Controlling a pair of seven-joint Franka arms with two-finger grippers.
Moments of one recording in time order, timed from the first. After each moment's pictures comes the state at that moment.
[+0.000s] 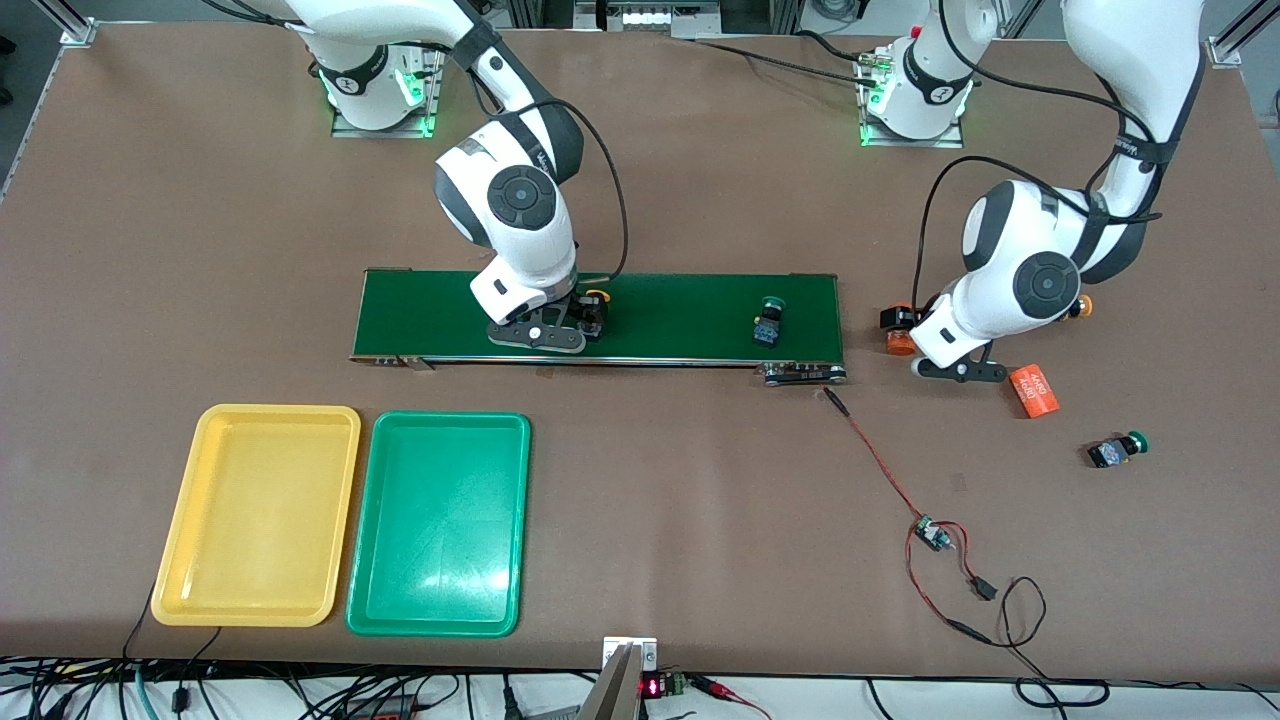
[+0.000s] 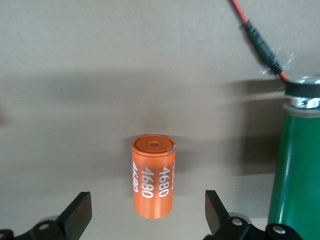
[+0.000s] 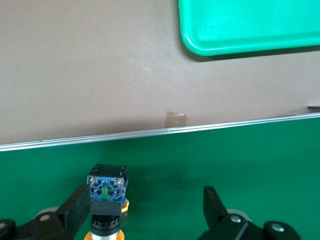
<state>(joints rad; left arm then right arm) 0.09 0.32 -0.24 -2.17 0.04 2.23 -0.13 0.55 0.49 0.15 -1.76 -0.13 2.23 0.87</state>
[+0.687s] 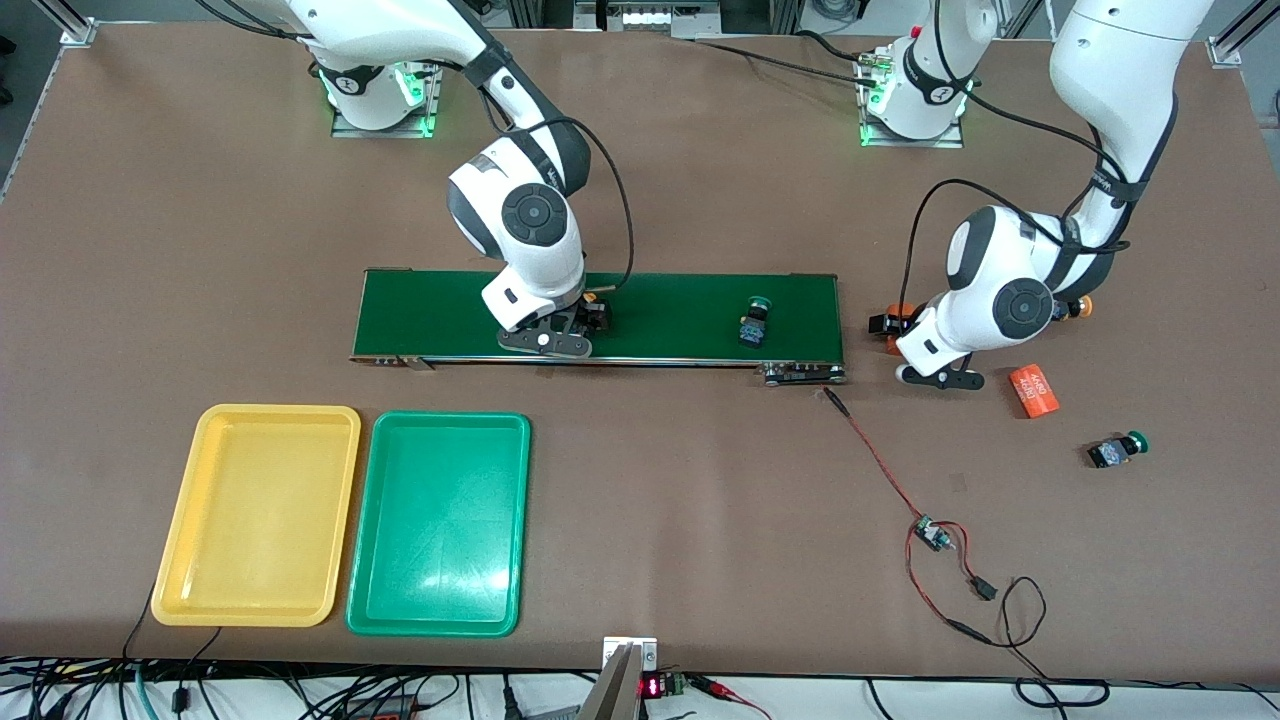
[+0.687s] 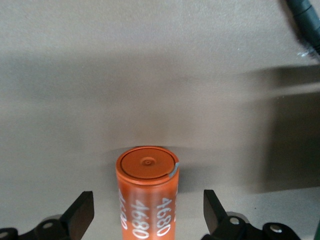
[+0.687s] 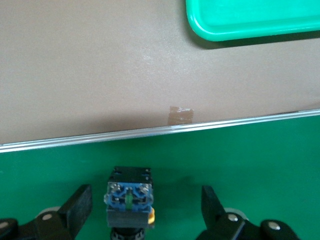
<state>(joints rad) 0.10 0.42 -0.24 -2.17 0.04 2.30 -0.10 0.55 0.55 0.14 -1.75 -0.13 2.26 0.89</state>
